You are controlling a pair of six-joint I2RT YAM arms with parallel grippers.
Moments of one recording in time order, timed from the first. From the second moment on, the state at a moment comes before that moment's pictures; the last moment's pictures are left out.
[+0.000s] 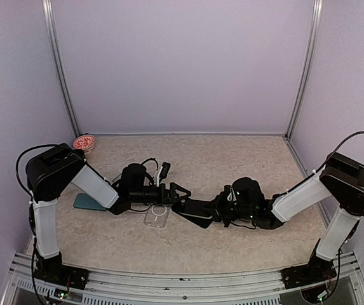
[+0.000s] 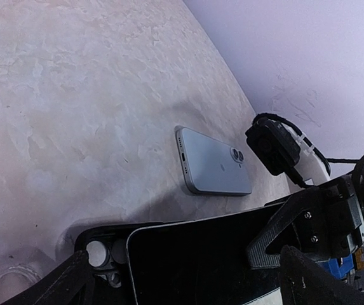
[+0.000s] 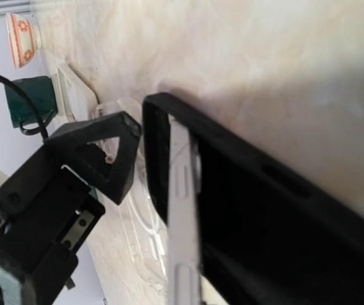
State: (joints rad) left arm -0.72 2.04 0.84 0.84 0.53 -0.70; right arm 0.87 1.72 0.58 0.66 -0.16 1.49
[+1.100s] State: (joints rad) left arm -0.79 2.01 1.01 0.45 0.32 -0.59; right arm 0.87 1.72 0.58 0.66 -0.15 1.44
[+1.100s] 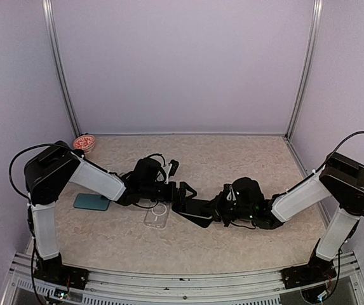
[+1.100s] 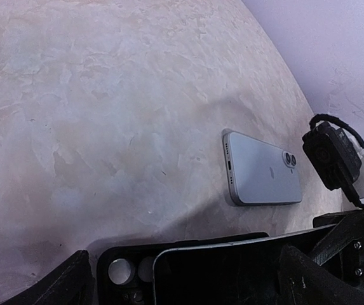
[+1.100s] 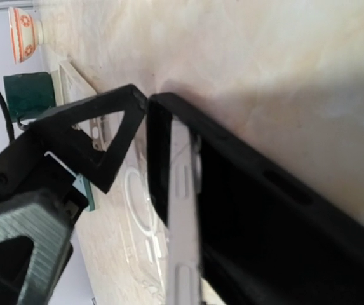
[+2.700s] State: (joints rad) left arm -0.79 1.99 0.97 0.50 0.34 -0.65; right arm 0.87 1.89 0.61 0.91 -0.16 1.50
